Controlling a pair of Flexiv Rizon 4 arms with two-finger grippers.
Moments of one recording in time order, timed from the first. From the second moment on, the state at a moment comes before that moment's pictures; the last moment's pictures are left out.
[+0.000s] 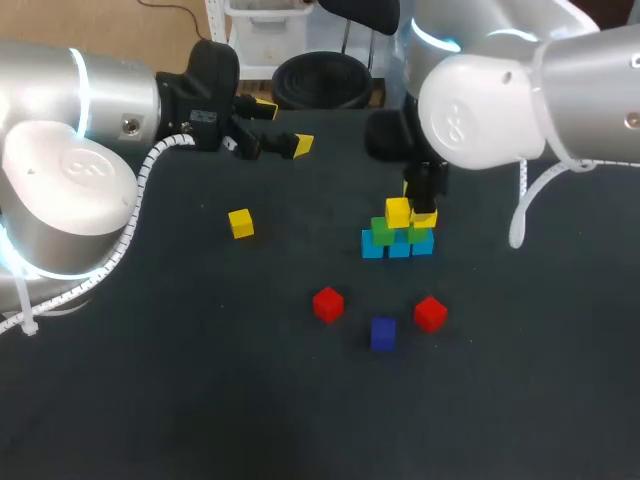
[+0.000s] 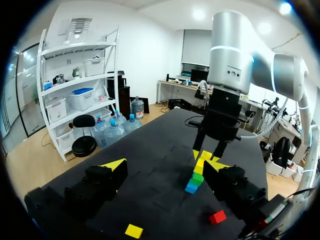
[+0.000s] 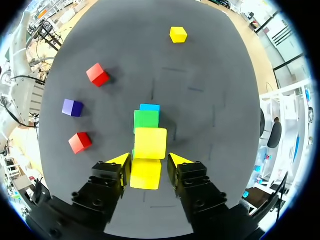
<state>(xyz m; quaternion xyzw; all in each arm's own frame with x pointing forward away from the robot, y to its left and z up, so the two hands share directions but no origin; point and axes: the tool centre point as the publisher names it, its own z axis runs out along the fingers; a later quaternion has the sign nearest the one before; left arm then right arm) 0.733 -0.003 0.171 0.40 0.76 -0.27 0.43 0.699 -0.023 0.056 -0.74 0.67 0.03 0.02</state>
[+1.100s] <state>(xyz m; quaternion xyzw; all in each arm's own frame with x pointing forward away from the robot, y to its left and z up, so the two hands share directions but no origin) 0.733 -0.003 0.171 0.40 0.76 -0.27 0.43 0.694 -0.024 0.055 -0.73 0.68 0.04 0.02</state>
